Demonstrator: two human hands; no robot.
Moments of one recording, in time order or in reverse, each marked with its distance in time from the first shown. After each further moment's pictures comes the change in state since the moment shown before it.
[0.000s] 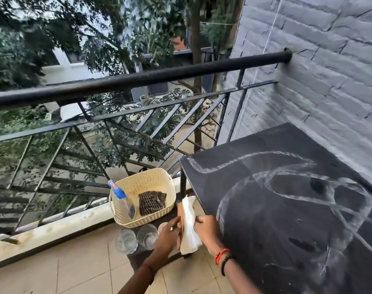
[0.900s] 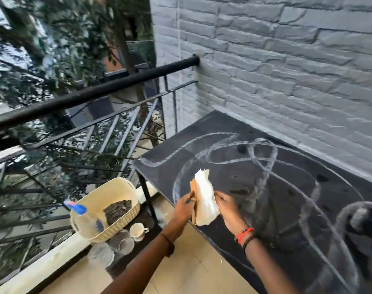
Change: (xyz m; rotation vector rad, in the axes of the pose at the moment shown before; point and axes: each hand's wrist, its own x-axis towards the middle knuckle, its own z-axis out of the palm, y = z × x) left_hand -0.091 0.068 0.134 0.107 -0.386 0.275; right_hand -0.115 0.087 -0.134 0.797 0.331 0.118
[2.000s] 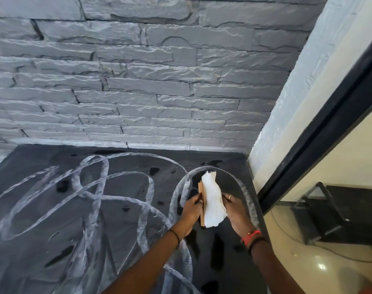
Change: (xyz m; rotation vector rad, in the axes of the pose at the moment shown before) left_hand -0.010 0.055 0.540 0.287 -0.733 -0.076; right_hand -0.043 0.064 -0.509 0.205 0.694 0.099
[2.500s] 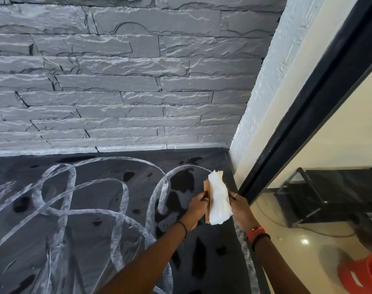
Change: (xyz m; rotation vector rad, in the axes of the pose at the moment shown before) left_hand 0.062 -0.005 0.077 0.164 -0.151 -0.049; right_hand 0.049 0.028 -0.072 0.052 0.145 0.107
